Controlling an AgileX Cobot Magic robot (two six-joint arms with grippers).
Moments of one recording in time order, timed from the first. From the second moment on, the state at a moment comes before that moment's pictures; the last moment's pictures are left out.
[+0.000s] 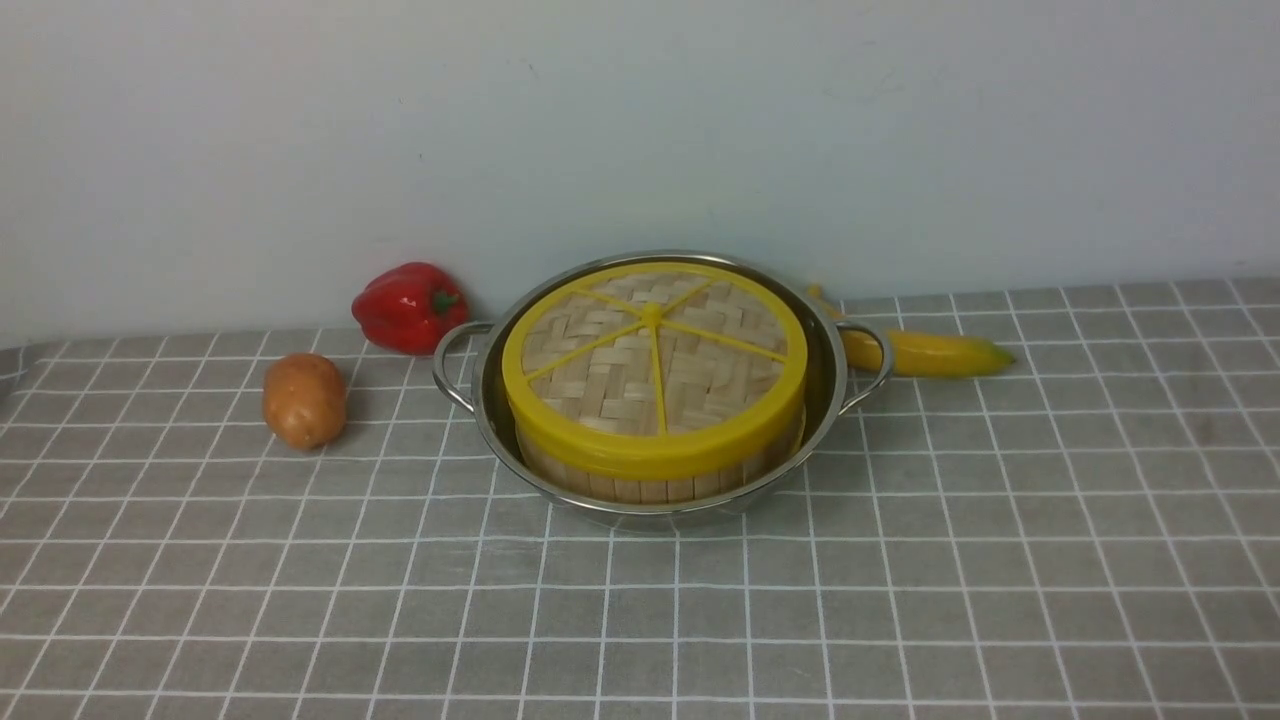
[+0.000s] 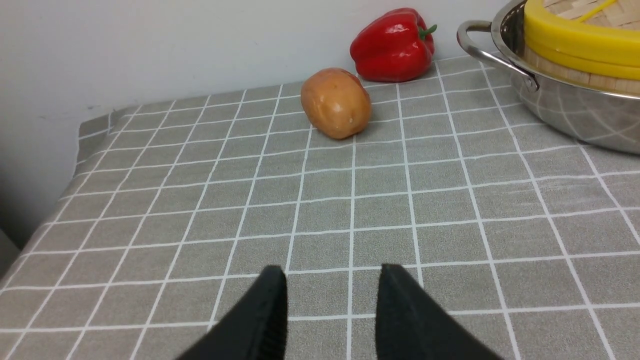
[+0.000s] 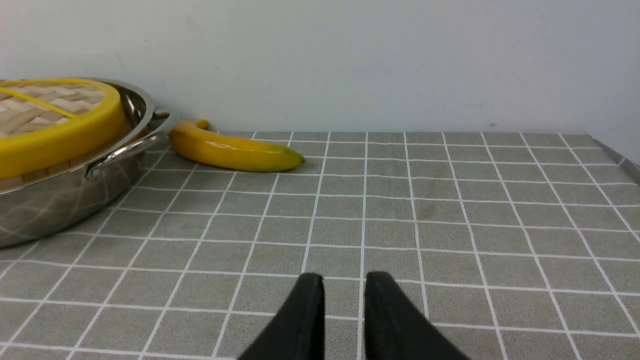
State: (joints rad) right arm -0.01 0.01 0.01 0.13 0.35 -0.01; left arm 0.05 0.00 0.01 0.06 0.37 0.09
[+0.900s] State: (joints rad) right arm -0.01 0.01 0.01 0.13 0.35 -0.01; left arm 0.05 0.00 0.01 0.06 0.37 0.09
